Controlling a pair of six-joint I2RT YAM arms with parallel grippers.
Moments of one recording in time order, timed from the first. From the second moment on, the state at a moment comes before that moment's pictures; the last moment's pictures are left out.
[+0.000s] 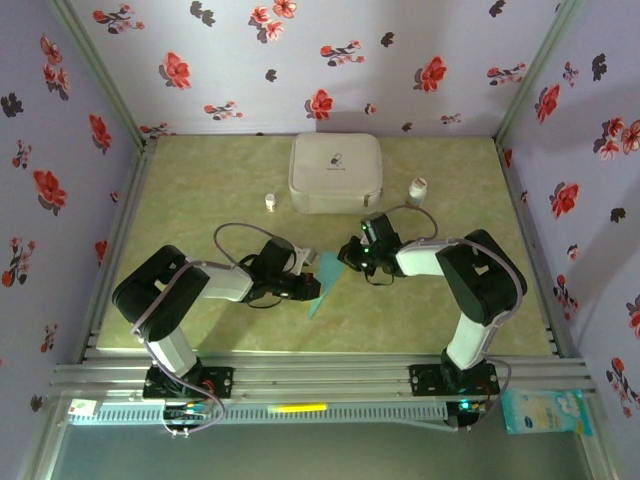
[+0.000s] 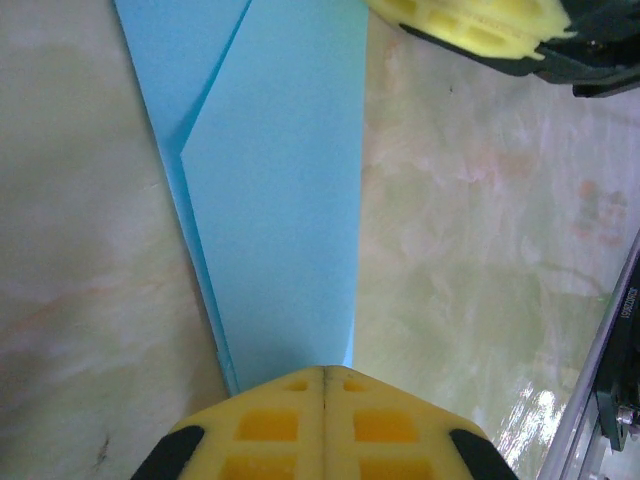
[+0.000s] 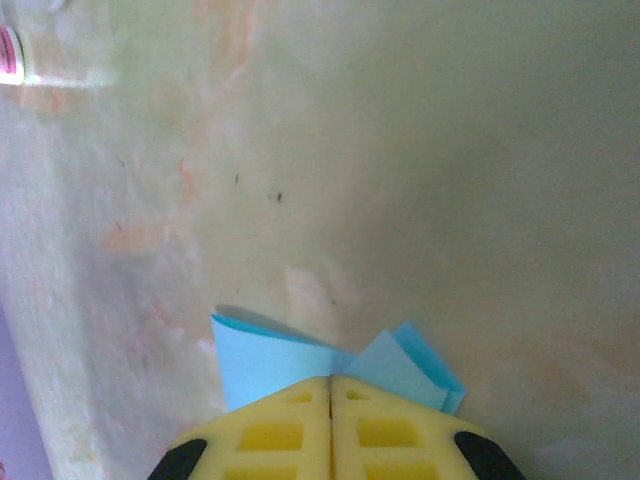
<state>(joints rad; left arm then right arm) -0.76 1.71 0.62 0.23 0.52 -0.59 0.54 1.77 0.75 0.15 -0.35 1.00</state>
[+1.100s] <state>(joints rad) -0.76 1.68 0.61 0.17 0.52 -0.62 0.63 1.73 0.72 0.14 -0.29 1.00</state>
